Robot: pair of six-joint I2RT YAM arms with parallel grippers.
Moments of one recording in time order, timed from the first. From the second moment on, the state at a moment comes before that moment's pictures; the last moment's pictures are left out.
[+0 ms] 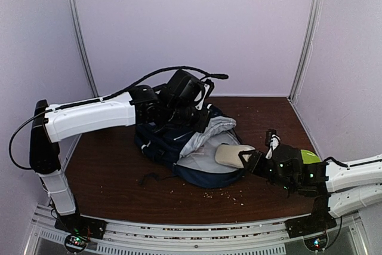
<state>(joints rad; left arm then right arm) -1.06 1.82 1.69 -0.52 -0.25 -0.33 1.07 1.01 0.38 0.20 0.49 1.00</state>
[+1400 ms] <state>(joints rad) -1.06 1.70 1.58 -0.40 -0.16 -0.30 1.07 0.95 0.34 0.22 0.34 1.06</state>
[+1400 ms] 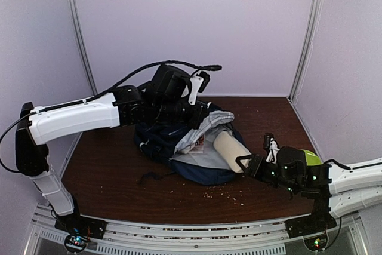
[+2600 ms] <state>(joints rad) -1.11 1.64 1.46 -0.24 -0.03 -0.23 0.85 1.85 0.71 0.90 0.22 1.28</state>
